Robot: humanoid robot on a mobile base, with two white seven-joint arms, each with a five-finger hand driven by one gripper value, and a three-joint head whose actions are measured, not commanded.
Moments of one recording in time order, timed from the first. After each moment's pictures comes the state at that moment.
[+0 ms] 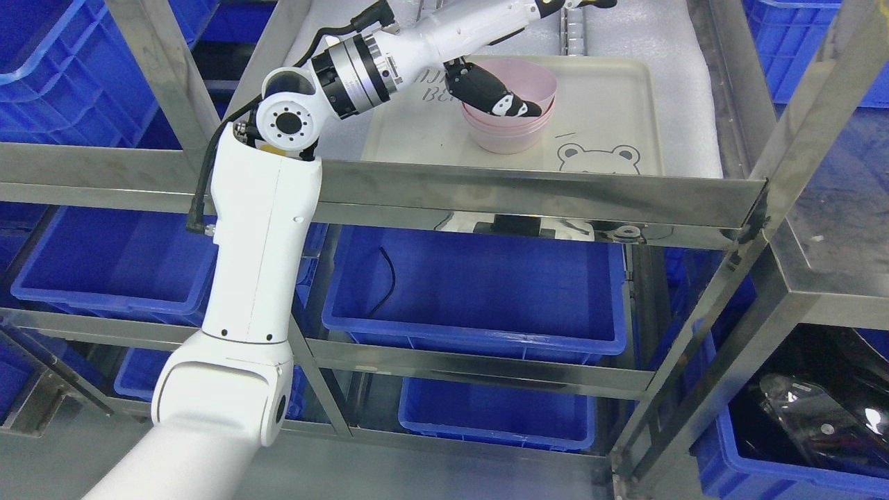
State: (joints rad) left arm -0.85 0.01 -0.18 -1.31 -0.28 -0.60 -0.83; right arm 0.00 0.00 0.05 0.00 0.05 -0.08 -0.03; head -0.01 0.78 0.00
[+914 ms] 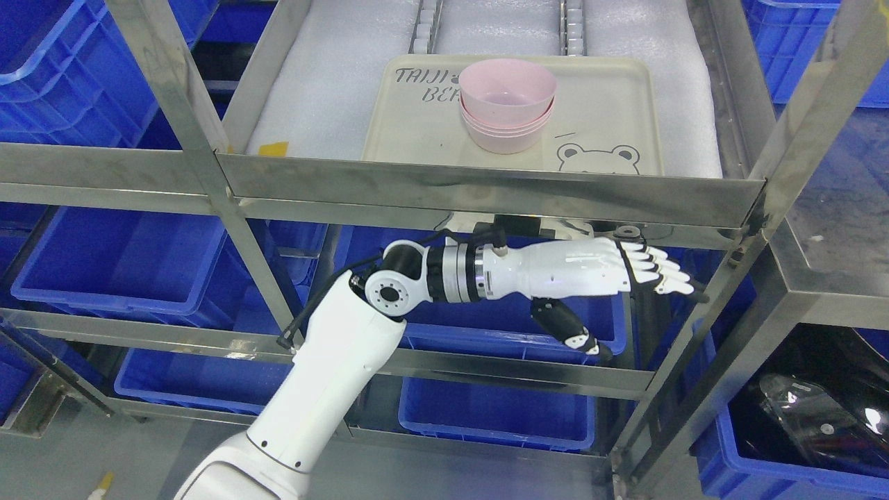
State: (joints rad) left arm -0.47 0.00 -0.54 -1.37 -0.19 -0.78 -0.82; right arm 0.00 0.00 0.05 0.00 0.05 -0.08 -0.03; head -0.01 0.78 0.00
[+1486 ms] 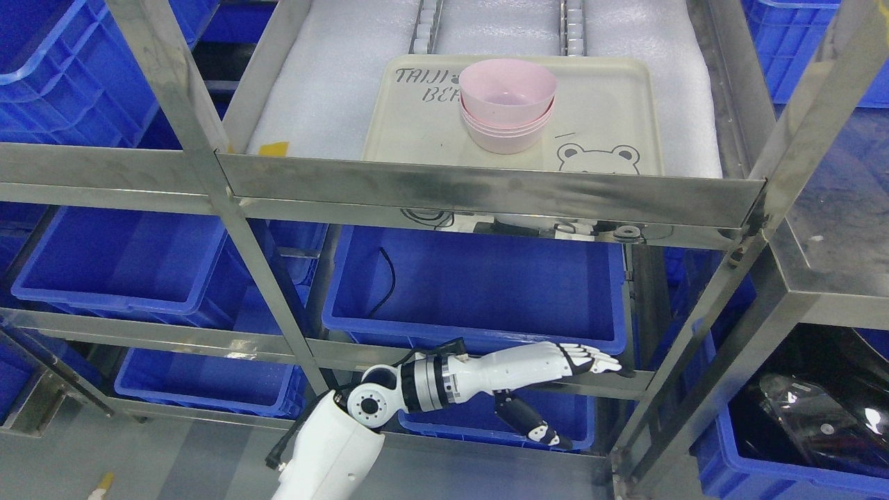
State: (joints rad) left arm -0.14 0.00 -0.40 -1.26 -0.20 -0.78 -0.77; right arm 0.00 0.00 0.05 0.00 0.05 -0.08 -0.03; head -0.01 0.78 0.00
